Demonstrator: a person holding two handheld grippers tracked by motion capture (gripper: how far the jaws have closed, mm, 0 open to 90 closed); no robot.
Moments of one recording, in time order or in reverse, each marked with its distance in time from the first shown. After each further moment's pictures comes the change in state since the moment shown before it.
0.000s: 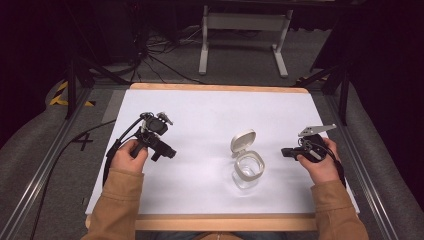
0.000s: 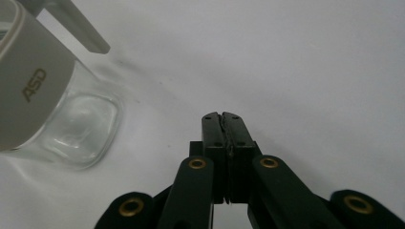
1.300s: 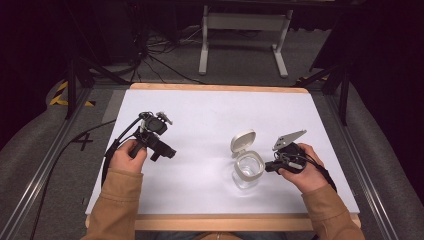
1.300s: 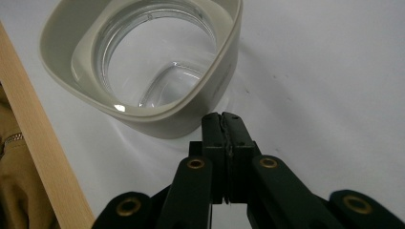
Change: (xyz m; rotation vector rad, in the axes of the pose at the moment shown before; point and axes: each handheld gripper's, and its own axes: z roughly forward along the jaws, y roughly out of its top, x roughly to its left) left arm -0.003 -0.001 -0.007 -0.020 0.003 0.010; right arm 0.071 0.022 0.011 0.162 0.114 -0.226
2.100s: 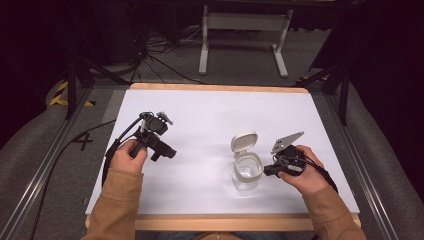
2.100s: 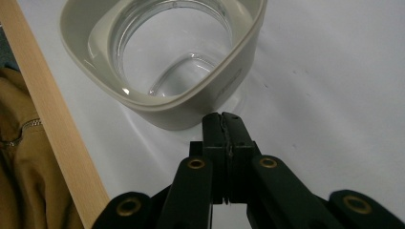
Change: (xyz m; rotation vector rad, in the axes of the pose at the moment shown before) left arm 0.001 0.001 0.002 0.011 -0.001 0.006; right arm 0.010 0.002 -0.002 0.037 0.032 -0.032
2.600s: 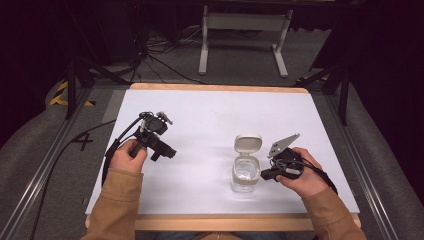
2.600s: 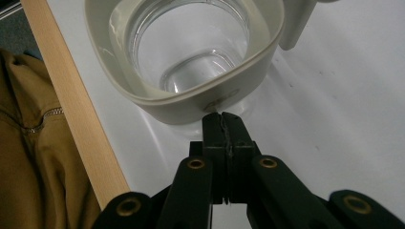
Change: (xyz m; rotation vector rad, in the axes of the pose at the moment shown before) left arm 0.000 0.000 -0.001 0.000 -0.001 0.000; right arm 0.011 0.004 0.000 0.033 0.039 -0.033
